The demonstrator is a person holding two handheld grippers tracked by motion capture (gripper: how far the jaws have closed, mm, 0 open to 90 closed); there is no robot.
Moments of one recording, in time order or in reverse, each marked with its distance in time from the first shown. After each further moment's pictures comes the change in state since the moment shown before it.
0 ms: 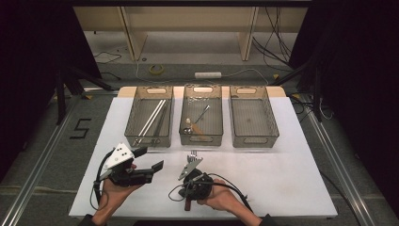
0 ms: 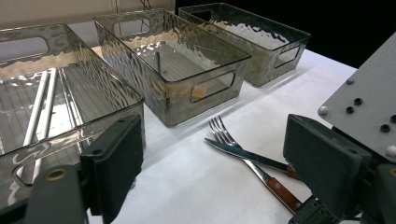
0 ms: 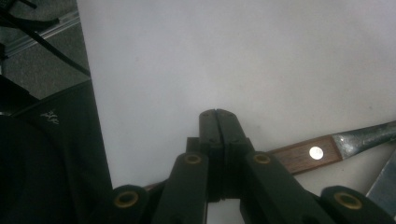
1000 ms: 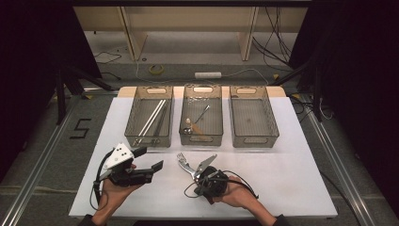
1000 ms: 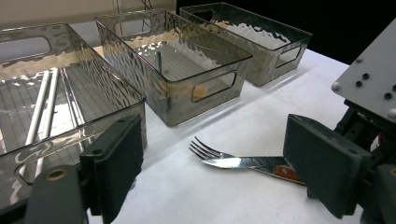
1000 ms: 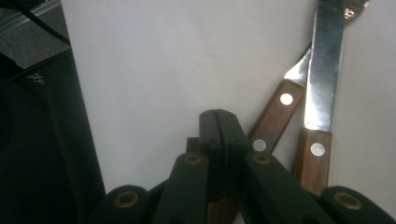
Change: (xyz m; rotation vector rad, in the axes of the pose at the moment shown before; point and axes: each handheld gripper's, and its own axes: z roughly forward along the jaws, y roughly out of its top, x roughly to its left) left arm 0.000 0.000 0.000 0.004 0.003 0.005; right arm -0.022 -0.025 -0.029 0.073 -0.024 0.013
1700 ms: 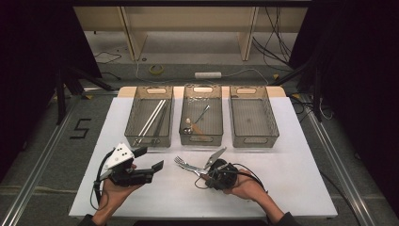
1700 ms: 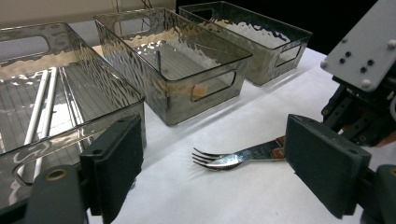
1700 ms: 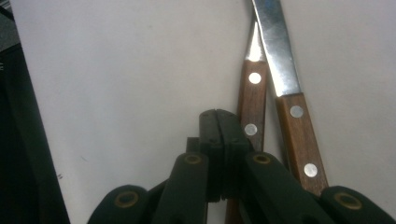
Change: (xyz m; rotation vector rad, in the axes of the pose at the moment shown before) left arm -0.001 0.000 0.001 0.001 0.002 0.002; right arm -0.028 -0.011 -0.016 0.038 -0.052 0.039
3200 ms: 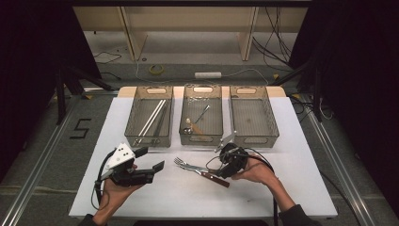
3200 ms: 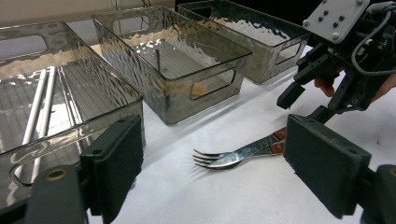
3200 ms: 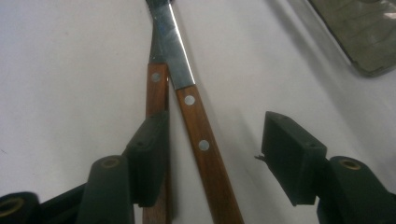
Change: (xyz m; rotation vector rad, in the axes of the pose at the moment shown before) left arm 0.000 0.000 0.002 0.008 -0.004 0.005; right arm -0.045 0.003 -0.024 0.005 -0.081 0.006
